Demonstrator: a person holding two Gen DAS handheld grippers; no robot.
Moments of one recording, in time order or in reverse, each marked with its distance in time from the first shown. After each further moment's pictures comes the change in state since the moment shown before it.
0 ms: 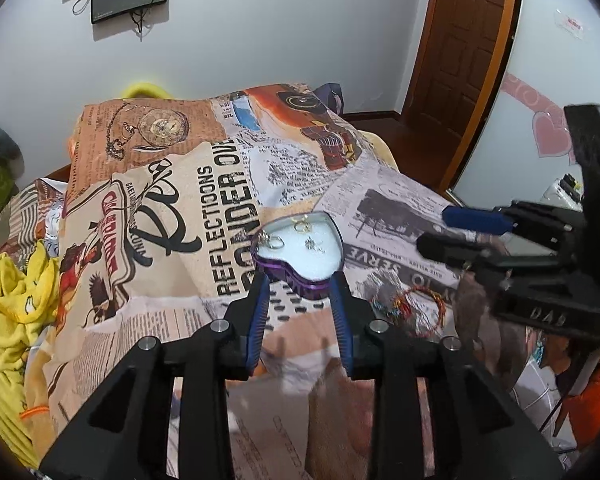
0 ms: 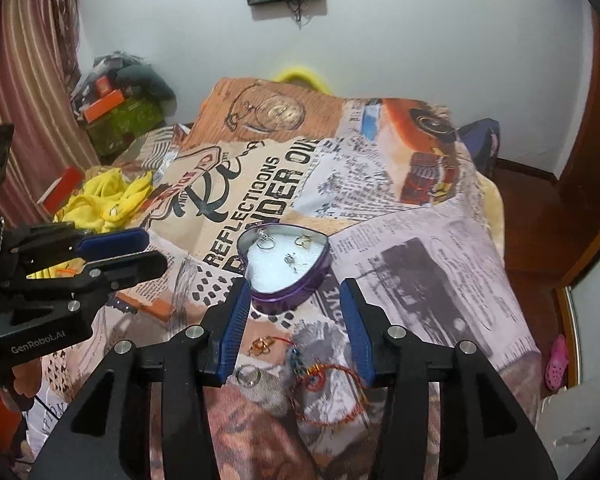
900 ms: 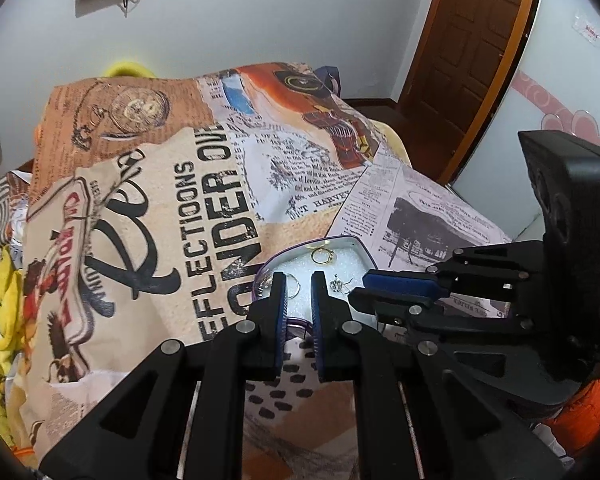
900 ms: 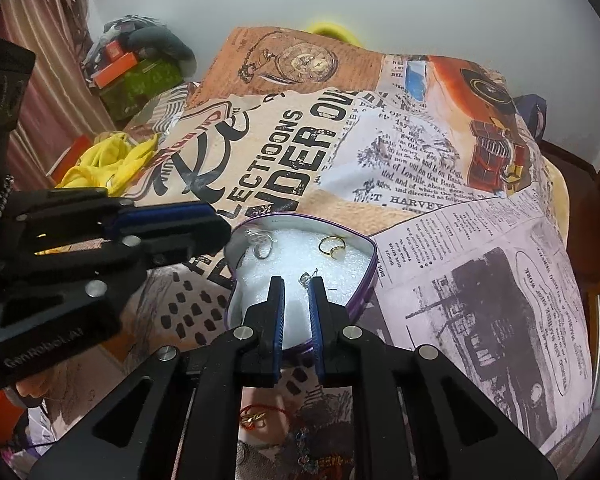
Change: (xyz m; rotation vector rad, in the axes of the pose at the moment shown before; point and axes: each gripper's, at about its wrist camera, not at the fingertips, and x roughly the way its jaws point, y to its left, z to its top) left arm 0.087 0.033 0.039 -0.023 0.054 -0.056; right arm 0.102 0.001 0.018 -0.043 0.153 0.126
